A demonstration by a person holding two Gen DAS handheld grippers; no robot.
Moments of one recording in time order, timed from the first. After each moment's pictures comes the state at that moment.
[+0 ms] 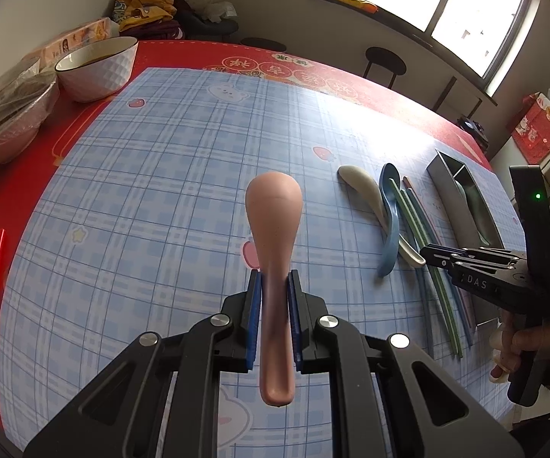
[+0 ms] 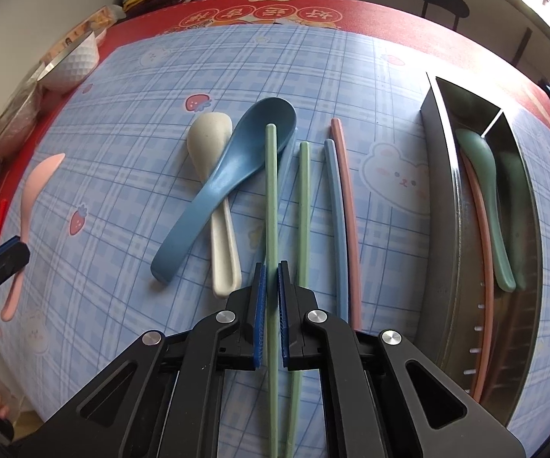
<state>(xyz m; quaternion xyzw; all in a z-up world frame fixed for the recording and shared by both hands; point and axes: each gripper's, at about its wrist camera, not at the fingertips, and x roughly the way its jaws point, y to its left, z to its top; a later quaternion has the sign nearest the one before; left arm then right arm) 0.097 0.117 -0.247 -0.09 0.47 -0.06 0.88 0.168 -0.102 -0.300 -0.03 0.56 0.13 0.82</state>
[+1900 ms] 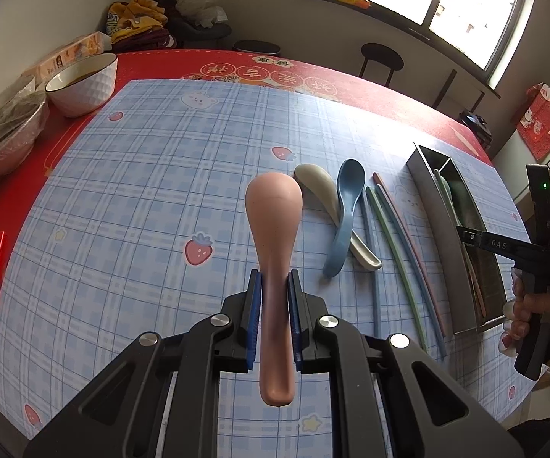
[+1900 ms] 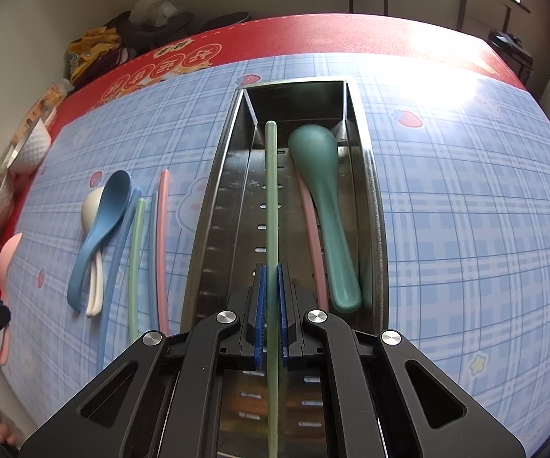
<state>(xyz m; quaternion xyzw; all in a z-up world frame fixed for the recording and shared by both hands) 0.092 0.052 -0.231 -0.07 0.47 -0.04 0.88 0.183 -0.245 -0.294 0.08 0.53 0.07 0.84</state>
